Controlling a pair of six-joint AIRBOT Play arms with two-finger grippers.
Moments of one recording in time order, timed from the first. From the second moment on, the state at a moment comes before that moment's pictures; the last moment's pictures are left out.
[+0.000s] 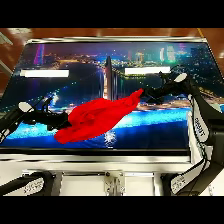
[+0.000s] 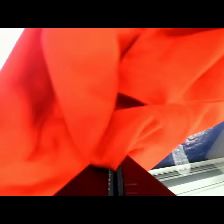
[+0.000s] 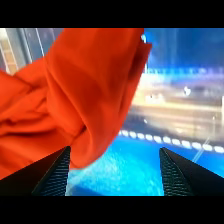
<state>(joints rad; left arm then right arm) 0.05 -1.25 0.77 0.94 -1.10 -1.49 -0.05 -1.85 1.50 -0.87 1.19 1.37</state>
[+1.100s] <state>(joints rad) 0.23 -0.92 1.99 0.95 -1.06 -1.40 -0.04 -1.21 1.93 -0.92 1.08 1.15</state>
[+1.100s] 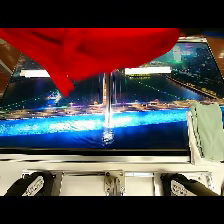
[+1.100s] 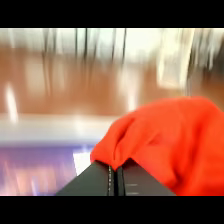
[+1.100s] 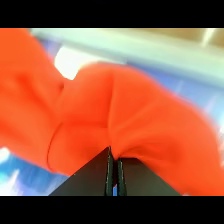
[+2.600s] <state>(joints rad) 0.12 -0.71 0.48 0.62 -0.82 -1.27 -0.06 -1.82 1.89 -1.00 1.31 1.52</state>
